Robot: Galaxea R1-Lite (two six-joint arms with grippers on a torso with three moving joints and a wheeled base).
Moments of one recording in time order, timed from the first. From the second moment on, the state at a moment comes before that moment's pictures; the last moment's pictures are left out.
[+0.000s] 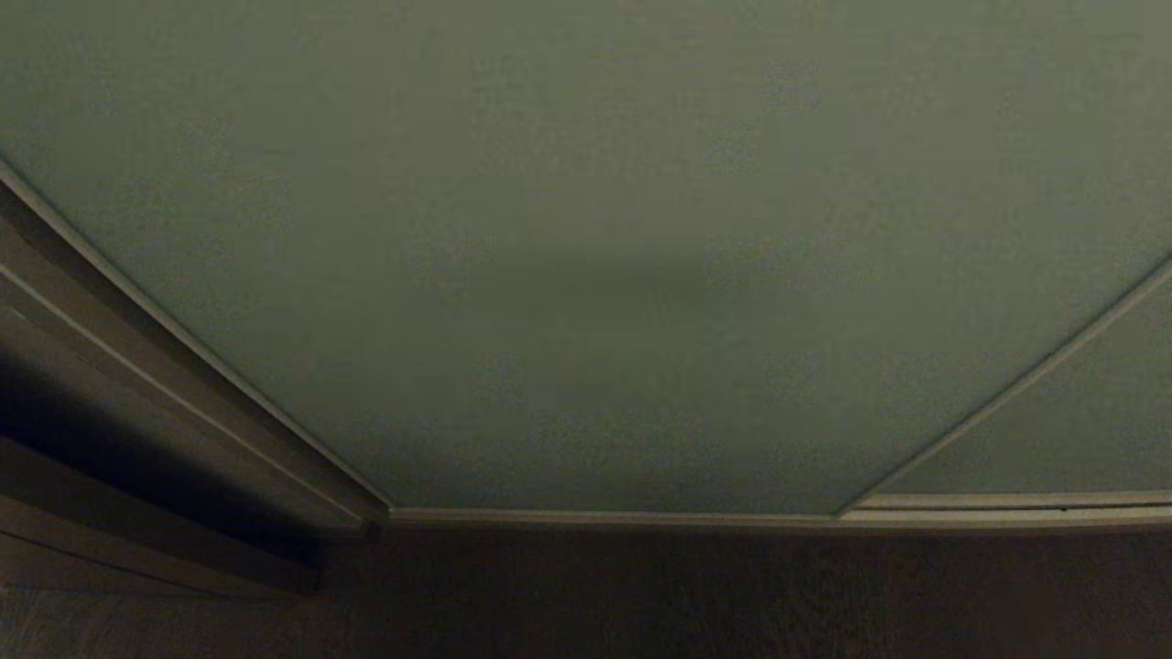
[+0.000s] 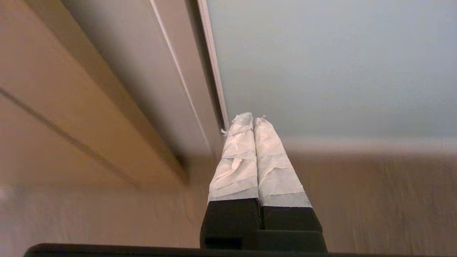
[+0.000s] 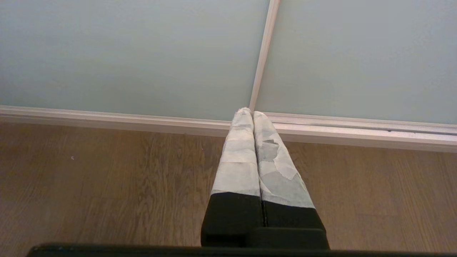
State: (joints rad) left arm 0.01 0.01 -0.15 0.03 0.01 0.08; right arm 0.00 0.00 0.00 0.00 0.00 0.00
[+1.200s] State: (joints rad) left arm 0.46 0.76 -0.90 -0.34 0.13 -0.07; right arm 0.00 0.00 0.00 0.00 0.00 0.00
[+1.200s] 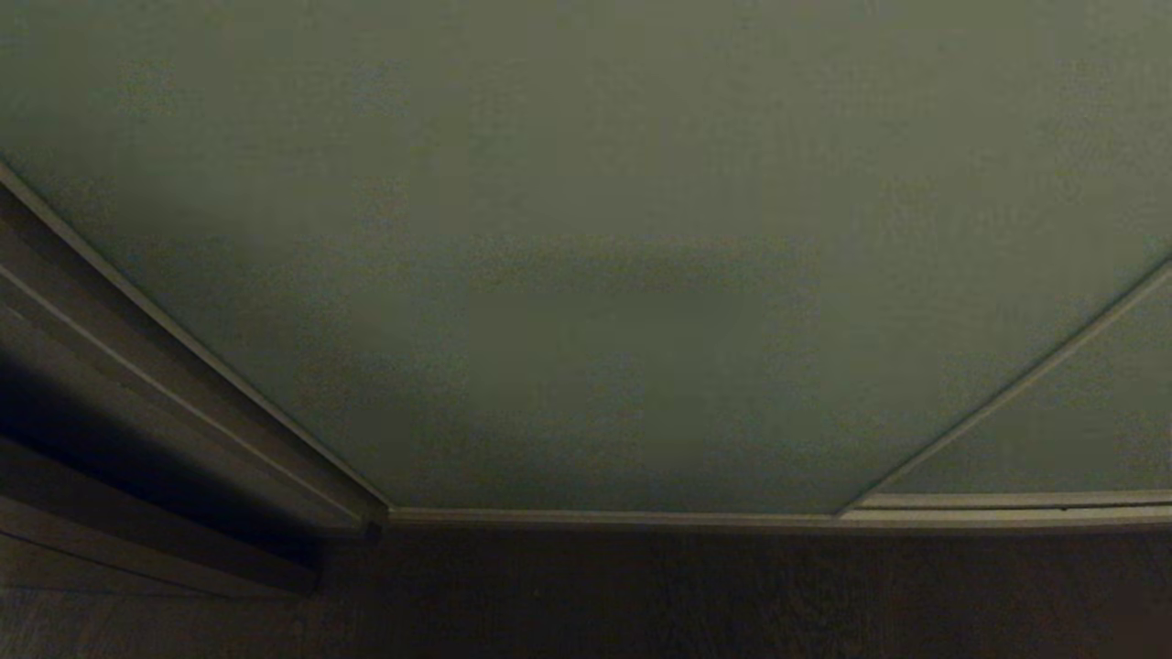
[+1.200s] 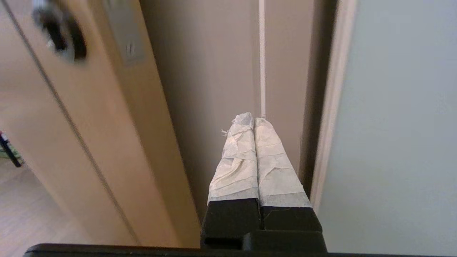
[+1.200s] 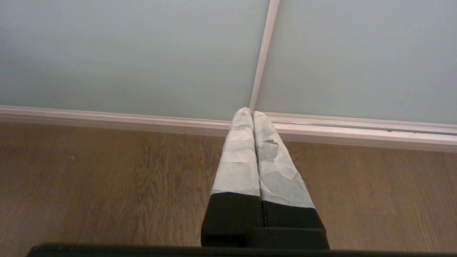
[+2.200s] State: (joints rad) left arm 0.46 1.04 -1.10 -0.44 -0.11 -0.13; right arm 0.00 0.00 0.00 0.00 0.00 0.00
